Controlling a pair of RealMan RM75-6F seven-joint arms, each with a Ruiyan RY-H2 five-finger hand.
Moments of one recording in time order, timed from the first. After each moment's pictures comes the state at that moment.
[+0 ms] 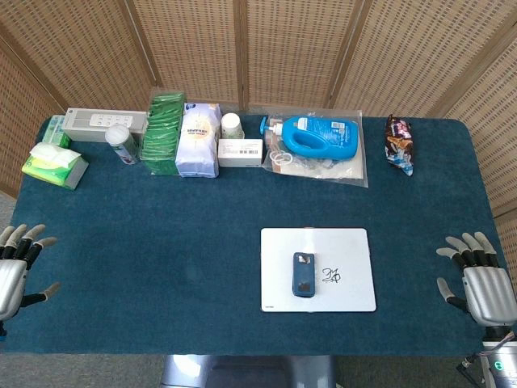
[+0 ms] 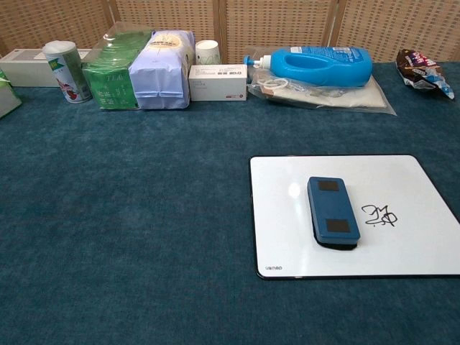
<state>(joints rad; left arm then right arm) -0.08 -1.08 -0.02 -1.69 1.49 1.48 0.11 0.08 -1.12 0.06 -1.56 -1.52 1.48 -0.01</state>
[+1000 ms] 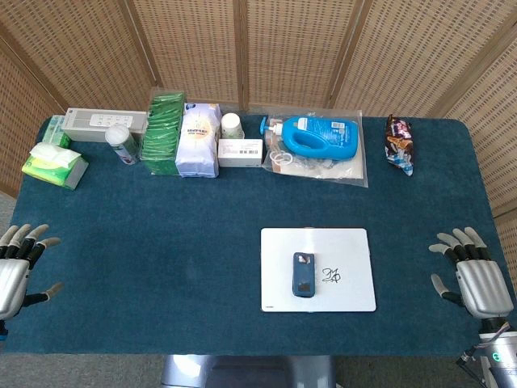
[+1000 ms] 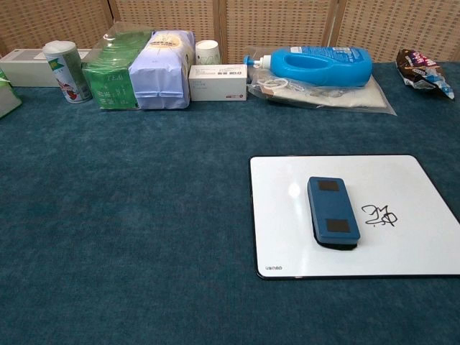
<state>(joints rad) -0.09 -1.07 -0.02 -1.69 1.50 1.46 0.09 0.14 -1.11 0.06 -1.53 -1.54 1.41 0.07</state>
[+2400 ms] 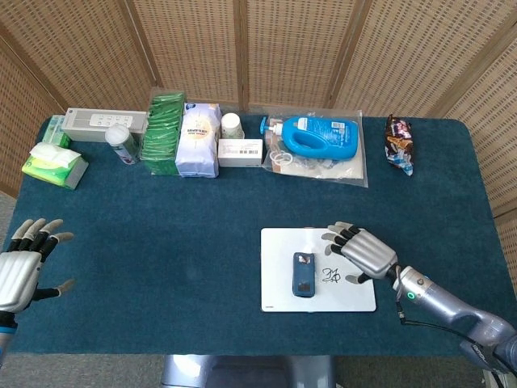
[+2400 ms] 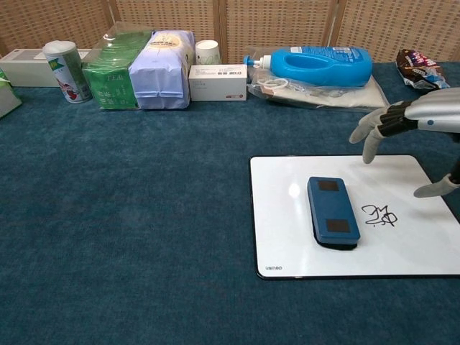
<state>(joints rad) -0.14 -0.99 -0.03 -1.86 1.45 1.39 0.12 0.68 -1.23 -0.04 -1.34 -1.87 0.95 0.31</state>
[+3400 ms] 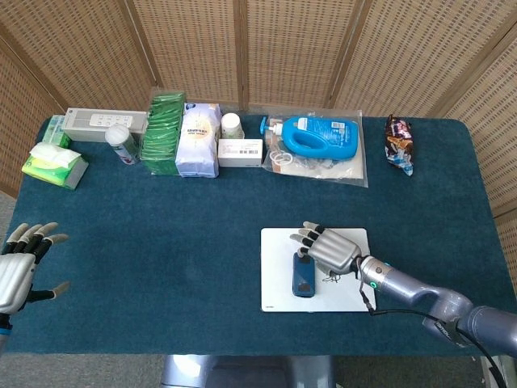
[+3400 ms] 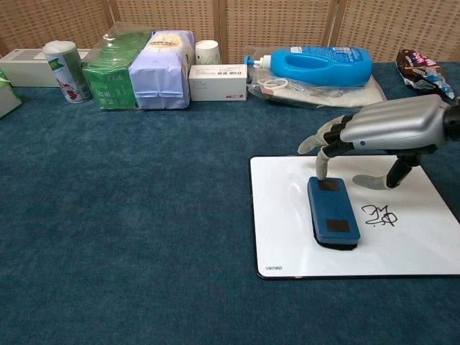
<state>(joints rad) -0.13 -0.99 -0.03 -1.82 1.44 1.38 0.06 0.87 -1.28 -0.05 -1.40 -1.77 0.73 0.13</state>
